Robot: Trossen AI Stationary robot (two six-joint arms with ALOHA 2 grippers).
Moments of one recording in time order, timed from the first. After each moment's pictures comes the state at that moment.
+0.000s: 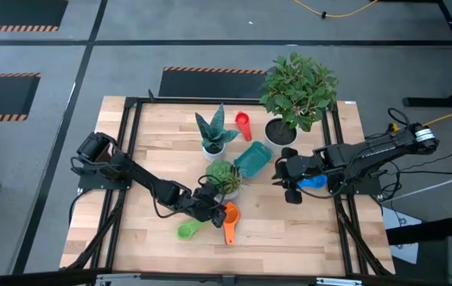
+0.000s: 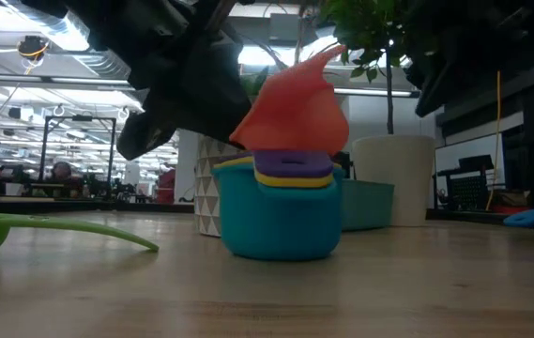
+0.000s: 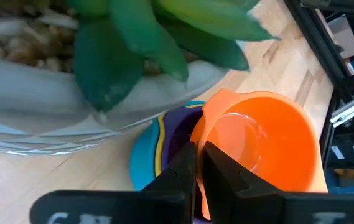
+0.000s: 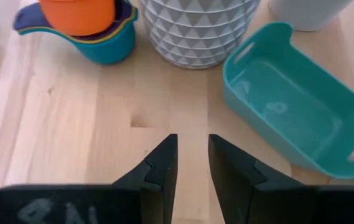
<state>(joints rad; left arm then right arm) -0.43 1.77 0.98 0.06 -0.40 -1.23 0.22 1.13 0.77 -0.54 0.08 0.18</state>
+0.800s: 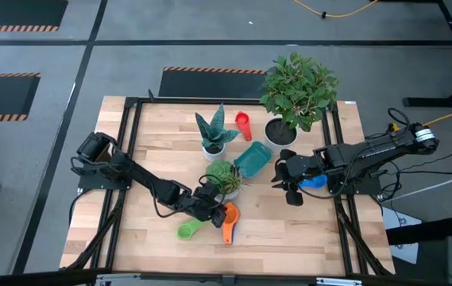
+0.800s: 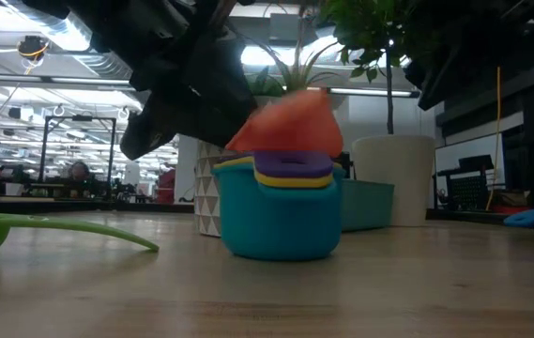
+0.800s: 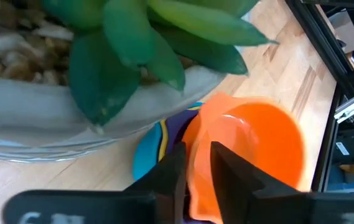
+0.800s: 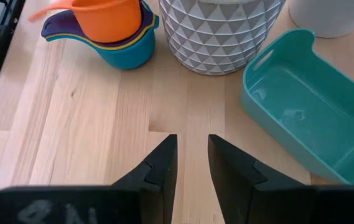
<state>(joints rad) -0.42 1.77 0.98 0.06 -0.39 -1.19 0.22 1.12 0.77 -0.52 0.02 0.17</state>
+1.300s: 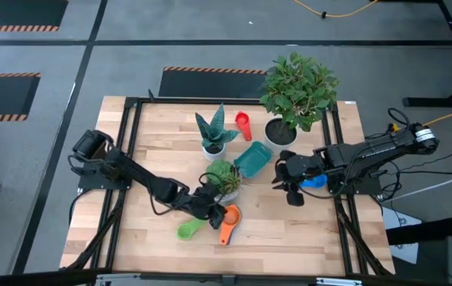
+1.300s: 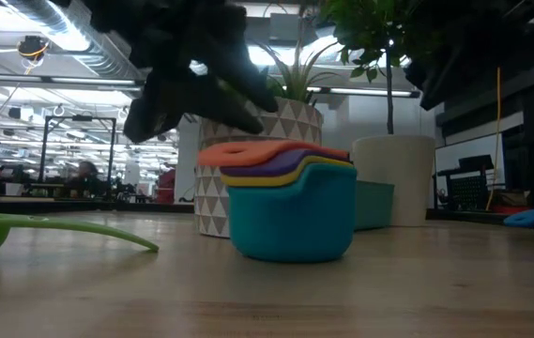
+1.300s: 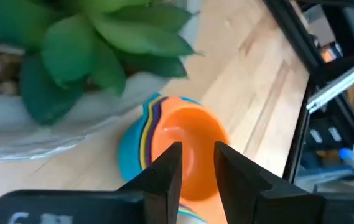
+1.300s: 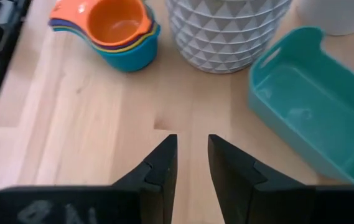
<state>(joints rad) -0.42 1.72 0.99 0.06 -0.33 -1.16 0.22 1.12 0.77 -0.52 -0.01 0.17</state>
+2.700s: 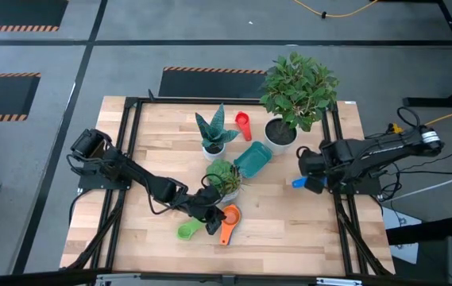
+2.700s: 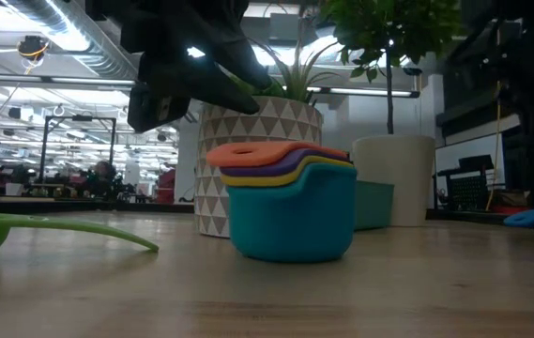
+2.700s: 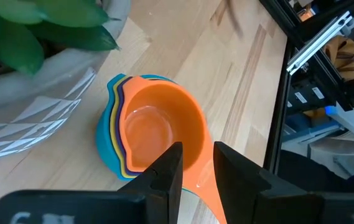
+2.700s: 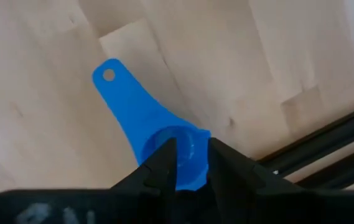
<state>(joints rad) -0.42 1.70 0.99 0.07 -0.22 -1.04 0.17 1.03 0.77 -1.29 0.17 0.61</state>
